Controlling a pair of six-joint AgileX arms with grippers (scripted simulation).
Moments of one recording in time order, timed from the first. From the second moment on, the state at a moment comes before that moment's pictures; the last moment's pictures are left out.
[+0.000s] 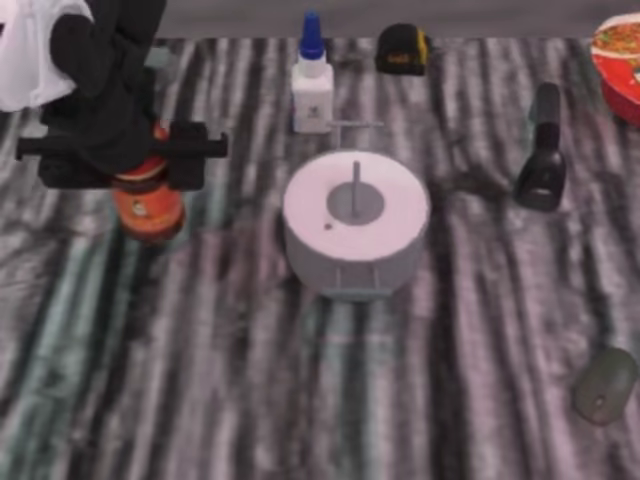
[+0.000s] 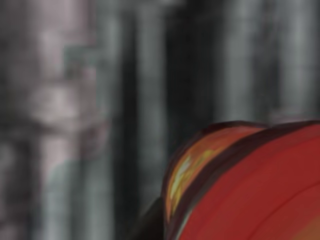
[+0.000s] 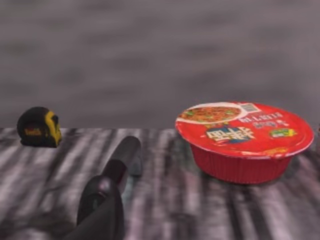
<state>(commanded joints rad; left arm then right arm) -0.32 1.83 1.36 -0.73 -0.10 -0.25 0.00 0.00 0.00 0.00 0.00 0.00</state>
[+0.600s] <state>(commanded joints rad) -0.34 1.83 1.31 -0.66 -0.13 -0.30 0.00 0.00 0.00 0.00 0.00 0.00</state>
